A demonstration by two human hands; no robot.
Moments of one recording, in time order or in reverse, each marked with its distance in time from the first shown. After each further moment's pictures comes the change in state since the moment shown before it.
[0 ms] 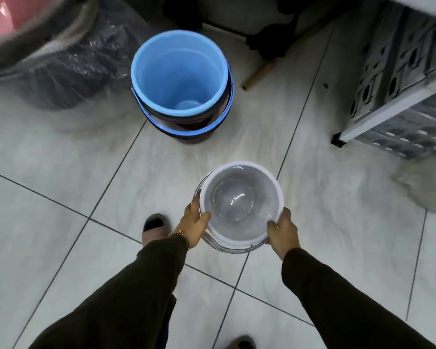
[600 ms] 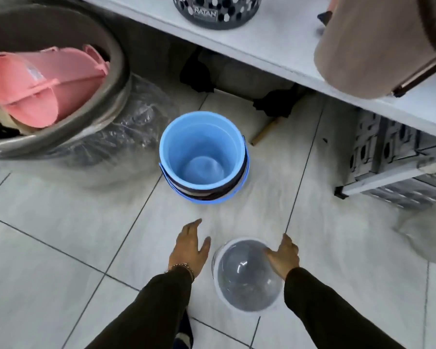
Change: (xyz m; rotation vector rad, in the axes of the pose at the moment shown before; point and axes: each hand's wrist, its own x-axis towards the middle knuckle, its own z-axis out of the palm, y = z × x) left_hand 0.030 0.056 -0.105 0.249 0.253 0.103; right_hand 0.027 -0.131 0.020 -0.188 -0.054 0.221
